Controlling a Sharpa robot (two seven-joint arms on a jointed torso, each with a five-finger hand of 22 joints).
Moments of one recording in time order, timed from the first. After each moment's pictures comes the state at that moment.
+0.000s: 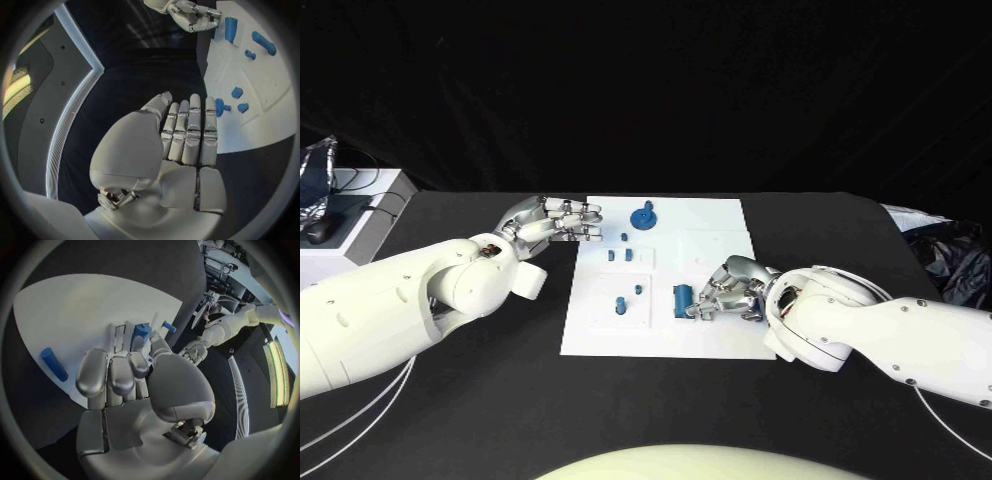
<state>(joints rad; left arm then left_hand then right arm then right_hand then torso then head) 0.97 -0.94 0.18 1.47 -0.22 -0.12 0.26 1.43 -0.04 0.15 0.00 0.33 1.06 0.16 0.06 0.06 1.13 0.13 0.06 0.06 1.20 0.10 0.06 0.13 0.06 1.01 0.11 0.10 0.23 1.14 -0.84 -0.14 1.72 -1.09 -0.33 -0.45 1.14 -0.02 -0.04 -0.02 0.19 1.16 0.00 0.27 0.81 1.36 -0.07 1.04 1.30 1.45 -0.11 1.23 0.98 0.07 1.47 -0.13 1.05 1.31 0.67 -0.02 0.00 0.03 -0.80</state>
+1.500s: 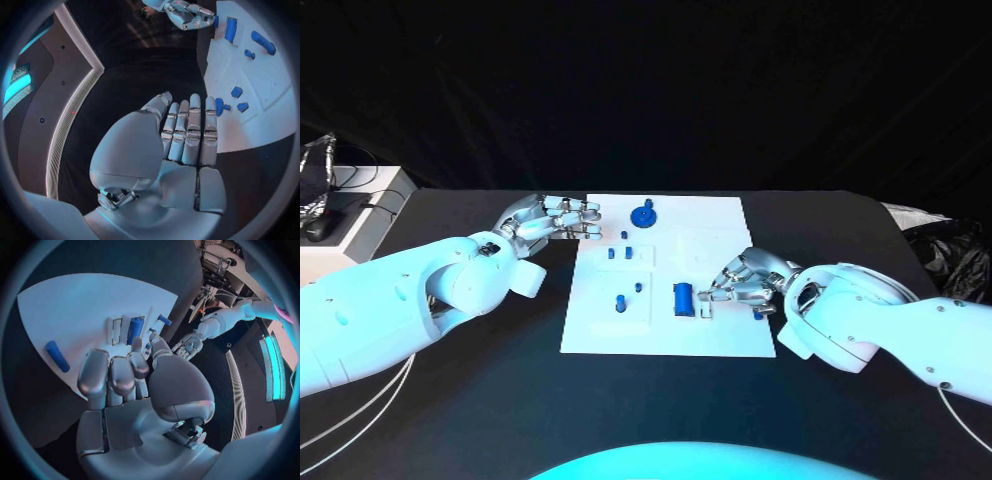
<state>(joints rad) 0.97 -0.94 0.18 1.47 -0.22 -0.12 0.26 1.43 -0.04 0.16 0.00 0.33 1.06 0.16 0.06 0.06 1.13 0.13 0.06 0.06 1.20 0.10 0.06 0.13 0.06 1.01 0.11 0.10 0.23 1.15 -0.94 -0.12 1.78 -1.06 -0.37 -0.42 1.10 0.01 -0.08 0.01 0.30 1.13 0.03 0.17 0.72 1.36 -0.05 1.04 1.31 1.45 -0.11 1.23 0.98 0.07 1.47 -0.12 1.06 1.31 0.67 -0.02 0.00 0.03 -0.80</state>
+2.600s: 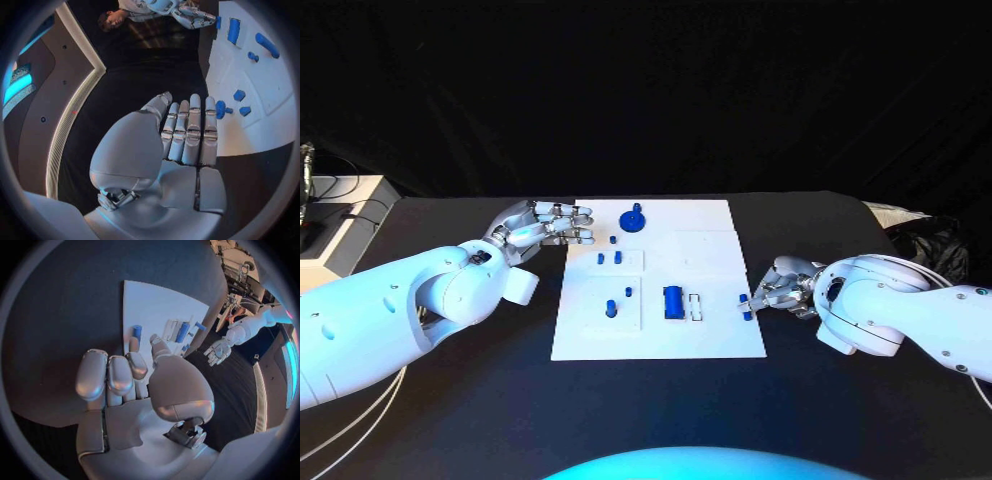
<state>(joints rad) 0.97 -0.93 0.18 1.47 -0.22 -0.12 0.27 1.43 -0.04 0.16 0.00 0.33 1.06 0.16 0.06 0.06 1.13 0.13 0.06 0.06 1.20 0.10 0.06 0.13 0.06 1.01 0.11 0.10 0.23 1.16 -1.01 -0.12 1.71 -1.12 -0.17 -0.58 1.09 0.00 -0.08 0.04 0.30 1.20 0.04 0.07 0.55 1.37 -0.04 1.04 1.31 1.44 -0.09 1.23 0.98 0.07 1.47 -0.11 1.09 1.31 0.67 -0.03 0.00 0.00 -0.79</state>
